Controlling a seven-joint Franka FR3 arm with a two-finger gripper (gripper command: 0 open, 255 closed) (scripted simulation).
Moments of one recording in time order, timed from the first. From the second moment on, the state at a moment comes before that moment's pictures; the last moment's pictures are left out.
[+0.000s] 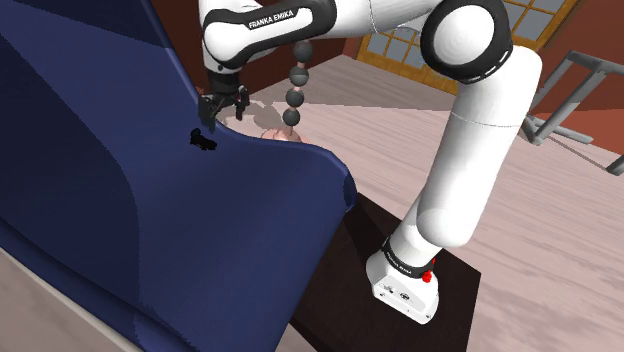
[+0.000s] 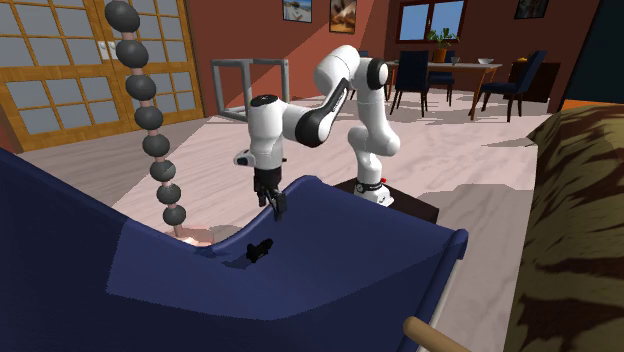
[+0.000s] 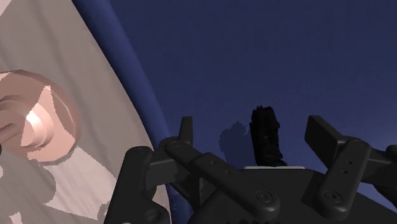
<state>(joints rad) 0.09 0.23 0.15 -1.82 -0.09 2.04 0.27</state>
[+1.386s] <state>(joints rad) 0.13 0.51 0.16 -1.61 -0.12 2.10 0.31</state>
